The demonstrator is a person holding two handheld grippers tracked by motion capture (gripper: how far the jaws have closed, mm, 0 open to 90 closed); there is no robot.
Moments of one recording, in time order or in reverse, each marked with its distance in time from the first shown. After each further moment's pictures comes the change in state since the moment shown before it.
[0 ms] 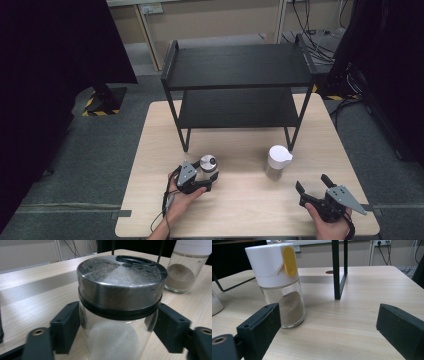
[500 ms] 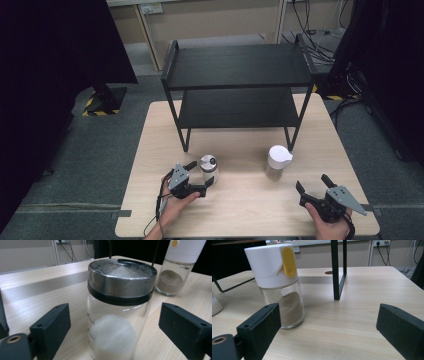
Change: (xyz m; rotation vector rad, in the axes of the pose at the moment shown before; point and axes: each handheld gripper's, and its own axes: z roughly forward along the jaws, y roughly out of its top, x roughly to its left) left arm 0.013 -0.011 -0.016 -0.040 -0.038 -0.034; right arm 0.001 -0.001 0.000 -0.005 -0.006 0.001
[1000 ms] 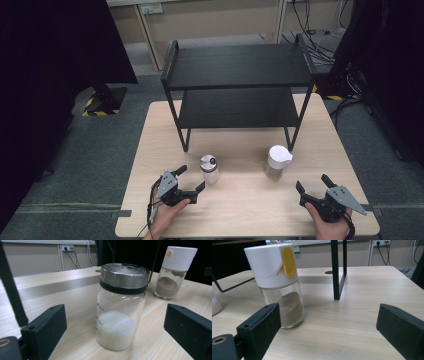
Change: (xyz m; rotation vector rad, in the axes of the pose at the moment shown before) left arm 0.002 -0.021 -0.033 -0.081 0.016 -0.032; right arm 0.000 0.000 0.000 0.002 0.000 -0.001
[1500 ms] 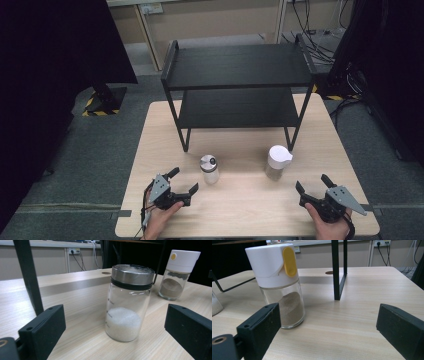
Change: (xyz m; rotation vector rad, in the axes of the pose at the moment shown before) left arm 0.001 -0.008 -0.021 -0.027 0.038 -0.006; right arm 0.000 -0.001 0.000 -0.003 0.002 -0.002
